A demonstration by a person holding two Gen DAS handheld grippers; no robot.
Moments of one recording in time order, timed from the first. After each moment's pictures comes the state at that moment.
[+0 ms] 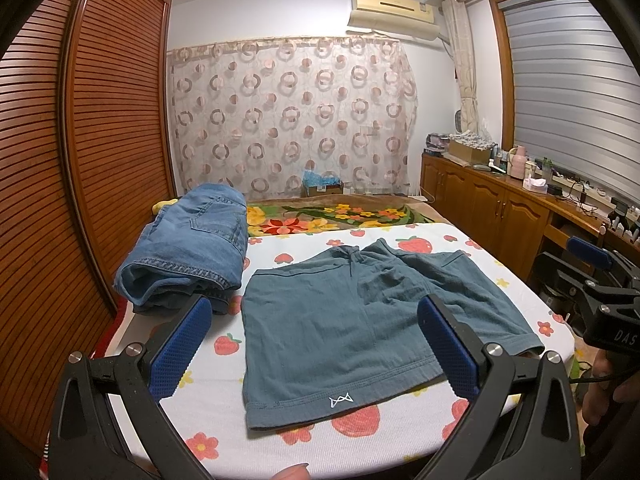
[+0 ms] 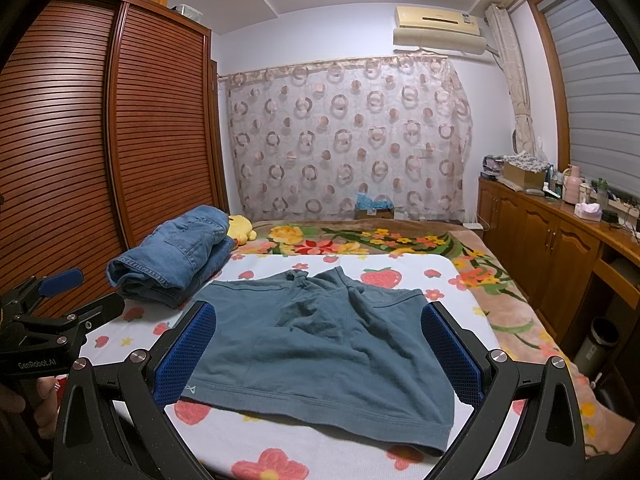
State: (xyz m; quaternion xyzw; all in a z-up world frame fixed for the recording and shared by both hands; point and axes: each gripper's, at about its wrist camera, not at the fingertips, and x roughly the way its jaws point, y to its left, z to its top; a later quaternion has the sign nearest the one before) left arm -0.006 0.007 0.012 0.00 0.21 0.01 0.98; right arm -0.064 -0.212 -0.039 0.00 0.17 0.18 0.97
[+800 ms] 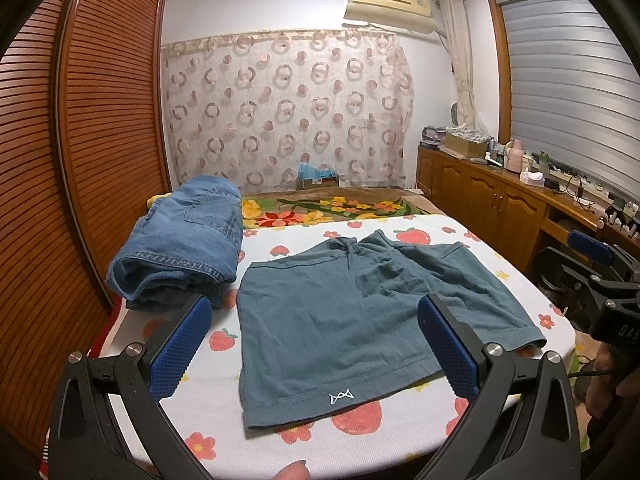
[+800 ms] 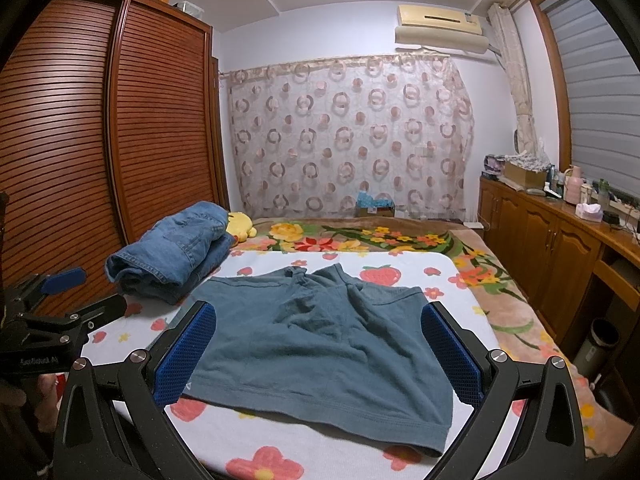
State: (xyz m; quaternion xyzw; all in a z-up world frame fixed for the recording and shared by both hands) left arm -0.004 0.008 0.013 0.00 0.22 0.00 0.97; right arm -0.062 -0.212 -0.042 -0.01 0.18 0.18 0.97
